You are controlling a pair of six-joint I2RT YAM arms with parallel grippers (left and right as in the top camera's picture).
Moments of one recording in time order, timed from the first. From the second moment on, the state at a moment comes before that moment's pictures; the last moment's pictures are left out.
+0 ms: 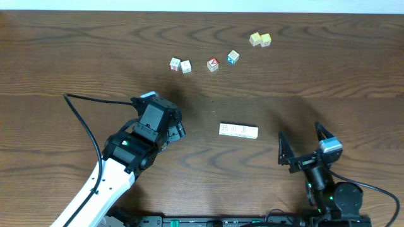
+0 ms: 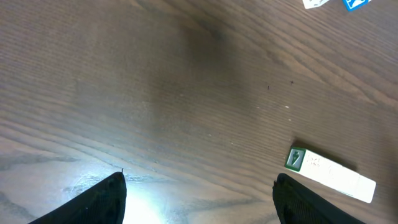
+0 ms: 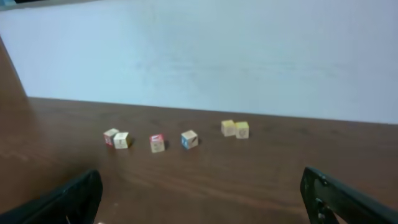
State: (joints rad) left arm -0.51 1.14 0.87 -0.74 -0.16 -0.80; right arm 0.00 0.01 0.08 -0.03 -0.29 0.09
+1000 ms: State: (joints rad) left arm -0.51 1.14 0.87 -0.74 -0.16 -0.80; right arm 0.00 0.01 0.01 -0.07 -0.04 0.09
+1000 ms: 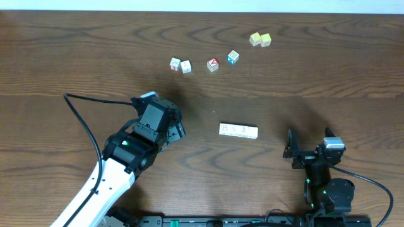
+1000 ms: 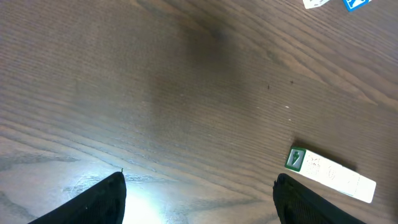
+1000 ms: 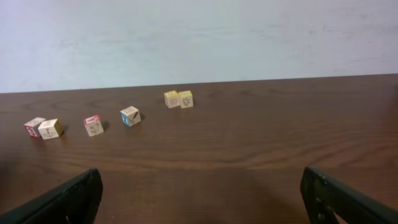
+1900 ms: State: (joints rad) left arm -0.51 1.14 0.87 -0.84 -0.19 -0.78; right arm 0.00 0.01 0.01 -0.07 -0.04 0.09
